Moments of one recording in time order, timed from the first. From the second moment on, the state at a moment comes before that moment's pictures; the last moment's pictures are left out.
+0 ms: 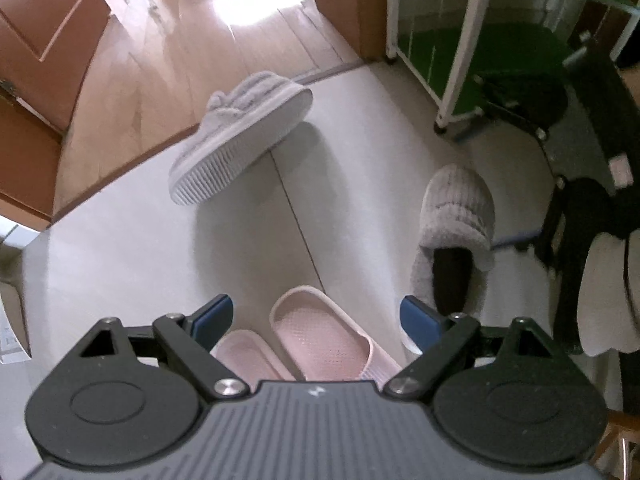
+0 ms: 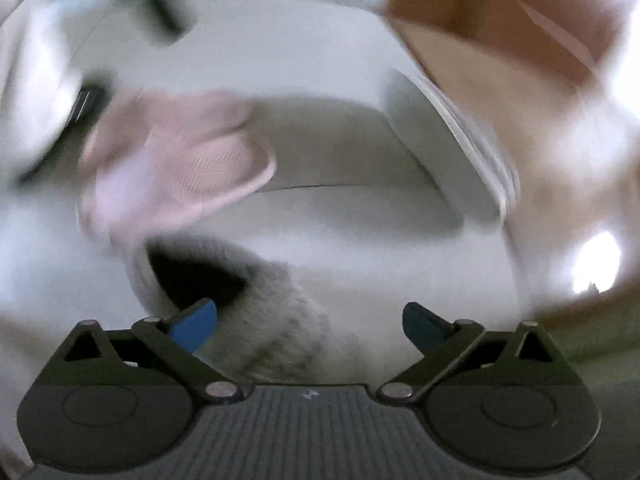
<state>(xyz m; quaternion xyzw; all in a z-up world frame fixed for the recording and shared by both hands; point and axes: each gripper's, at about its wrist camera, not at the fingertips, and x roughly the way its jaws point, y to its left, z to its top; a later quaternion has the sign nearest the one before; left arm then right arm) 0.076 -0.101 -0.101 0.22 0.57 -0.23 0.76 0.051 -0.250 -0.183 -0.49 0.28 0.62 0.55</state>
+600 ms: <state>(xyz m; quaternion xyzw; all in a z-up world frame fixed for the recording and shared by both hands) 0.086 -0.097 -0.132 0.18 0.63 -0.23 0.72 0.022 -0.234 -0.286 -0.64 0.02 0.76 0.11</state>
